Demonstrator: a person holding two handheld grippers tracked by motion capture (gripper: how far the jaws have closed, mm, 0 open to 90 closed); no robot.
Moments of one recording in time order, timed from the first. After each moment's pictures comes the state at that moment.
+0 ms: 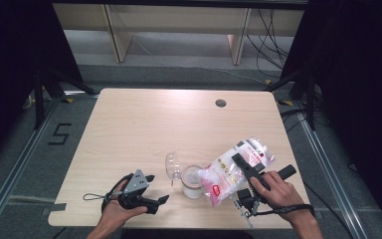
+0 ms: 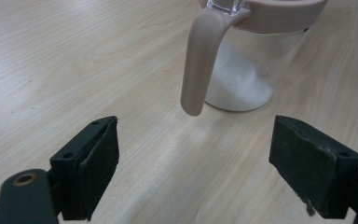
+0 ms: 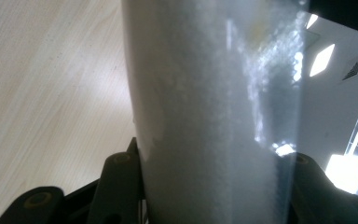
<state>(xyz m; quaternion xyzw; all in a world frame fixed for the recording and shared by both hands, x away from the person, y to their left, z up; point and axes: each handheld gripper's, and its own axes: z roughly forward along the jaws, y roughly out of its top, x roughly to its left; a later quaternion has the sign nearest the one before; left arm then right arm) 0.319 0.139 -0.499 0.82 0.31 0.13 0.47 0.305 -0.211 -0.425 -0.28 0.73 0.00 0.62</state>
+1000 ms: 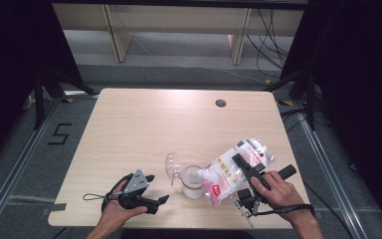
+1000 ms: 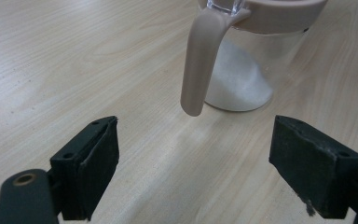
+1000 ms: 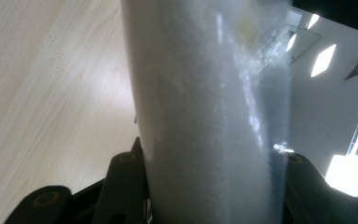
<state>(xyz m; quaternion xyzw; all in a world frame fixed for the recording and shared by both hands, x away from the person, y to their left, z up) 0.319 0.139 -0.499 0.82 0.31 0.13 0.47 0.305 -0.213 -0.426 -0.28 0.74 0.01 0.62</state>
